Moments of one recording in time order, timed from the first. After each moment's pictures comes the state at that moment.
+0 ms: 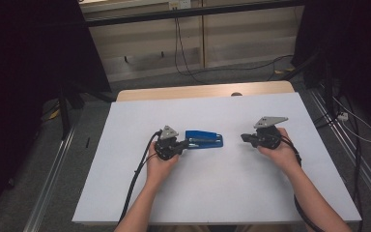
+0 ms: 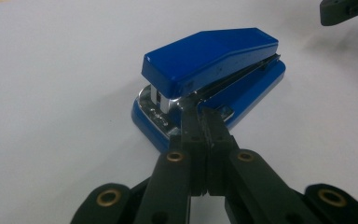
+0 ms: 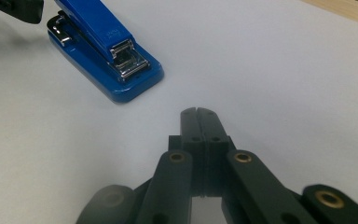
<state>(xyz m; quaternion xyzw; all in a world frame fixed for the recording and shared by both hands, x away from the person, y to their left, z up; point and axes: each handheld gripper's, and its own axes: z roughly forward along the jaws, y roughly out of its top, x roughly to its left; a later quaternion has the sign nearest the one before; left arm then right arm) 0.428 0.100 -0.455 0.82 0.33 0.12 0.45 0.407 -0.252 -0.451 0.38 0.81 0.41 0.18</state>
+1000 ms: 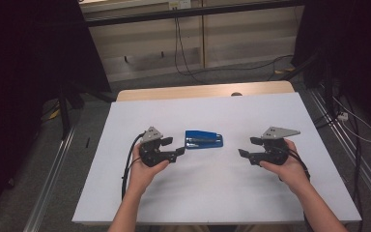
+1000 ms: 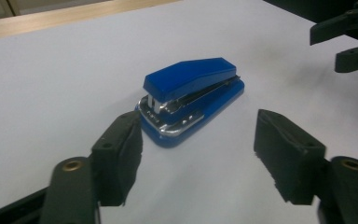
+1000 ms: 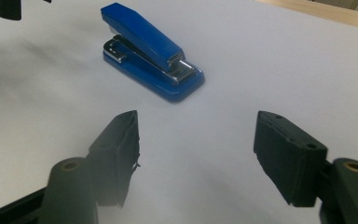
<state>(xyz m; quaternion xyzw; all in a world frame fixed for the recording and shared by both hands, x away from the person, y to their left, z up) 0.398 0.140 -0.418 0.80 0.33 0.11 0.49 0.351 -0.246 -0.435 0.40 0.77 0.45 0.18</state>
